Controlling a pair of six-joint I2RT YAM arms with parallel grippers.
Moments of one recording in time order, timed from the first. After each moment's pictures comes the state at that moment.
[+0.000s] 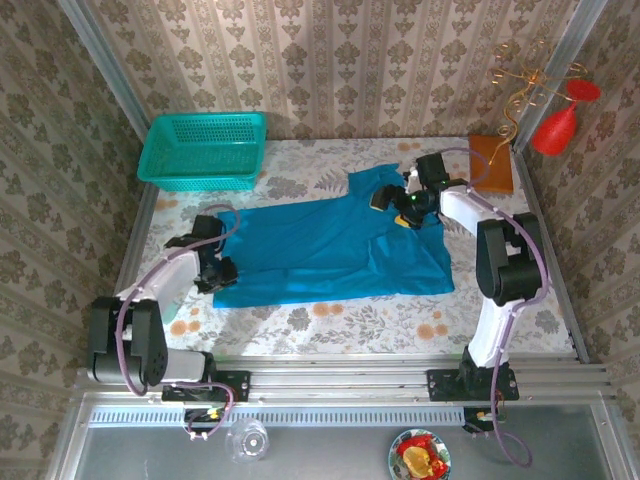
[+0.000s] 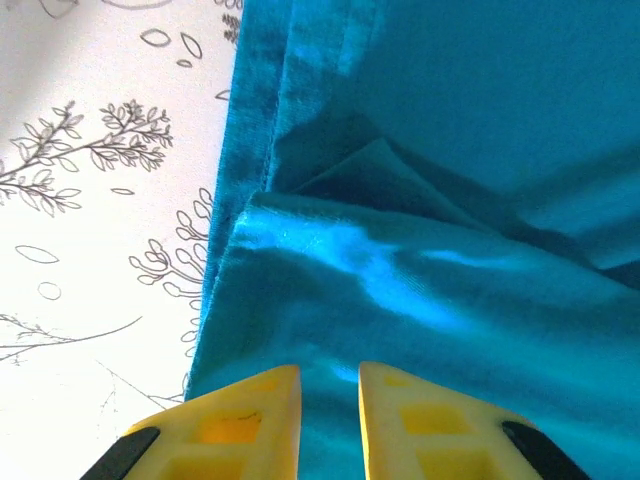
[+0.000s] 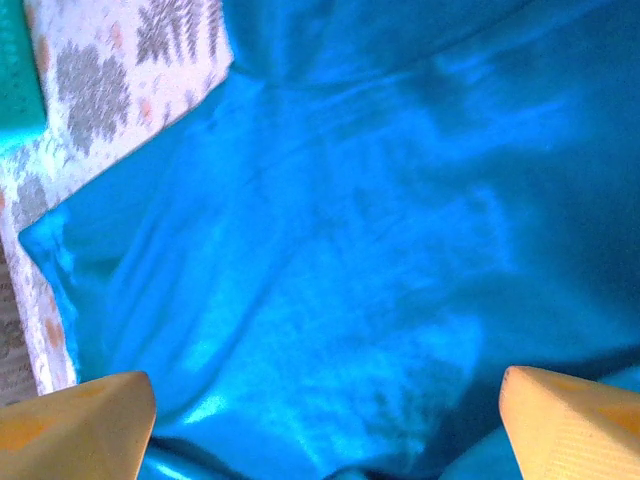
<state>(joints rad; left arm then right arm) -0.16 1.34 0.76 -0.76 0.02 -0.46 0.15 1.87 1.30 -0.45 -0.50 0.55</state>
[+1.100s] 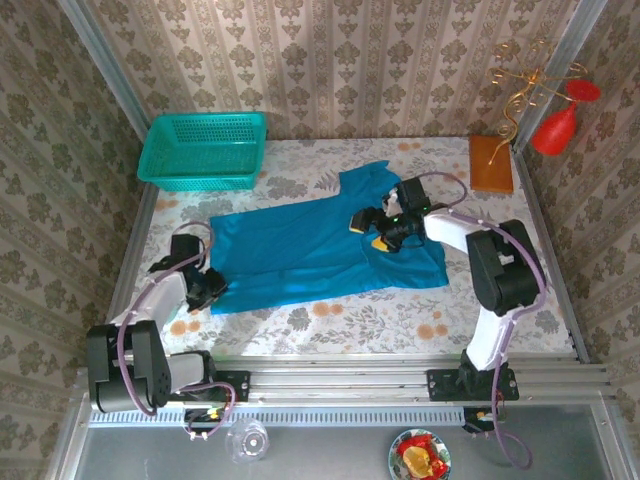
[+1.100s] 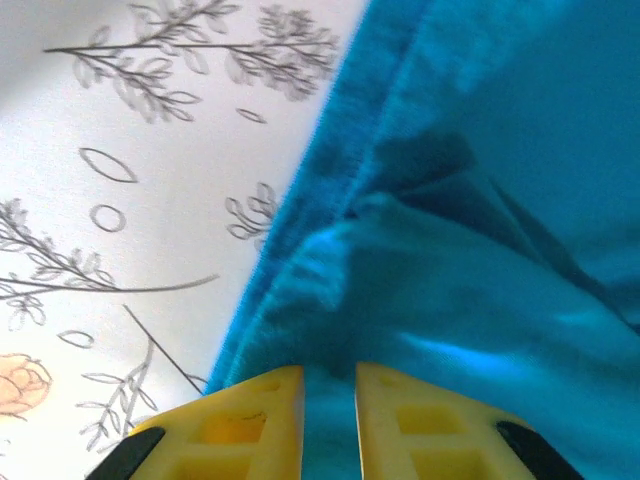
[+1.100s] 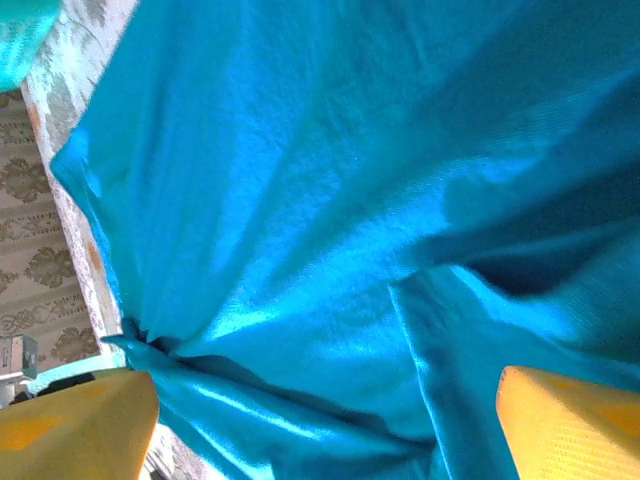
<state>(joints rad) 0.01 1.21 0.59 -0.66 0.16 -0.58 0.25 1.81 1.10 -0.27 -0.58 0.71</state>
